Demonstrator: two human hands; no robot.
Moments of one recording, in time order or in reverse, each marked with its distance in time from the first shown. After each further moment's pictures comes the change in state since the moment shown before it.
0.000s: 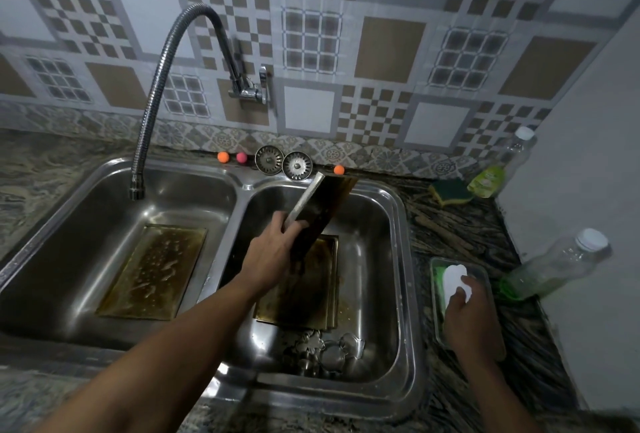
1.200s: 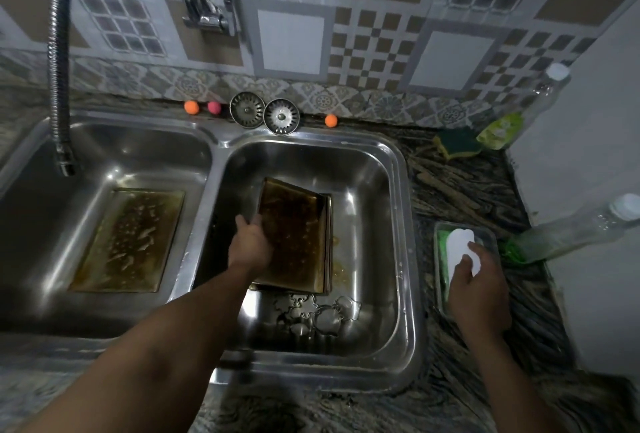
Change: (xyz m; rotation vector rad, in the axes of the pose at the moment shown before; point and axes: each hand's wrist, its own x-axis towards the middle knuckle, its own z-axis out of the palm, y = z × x) left_hand -0.003 -0.038 0.093 -0.189 -0.285 -0.619; right_hand -0.005 -0.016 -0.005 0.013 0.033 0.099
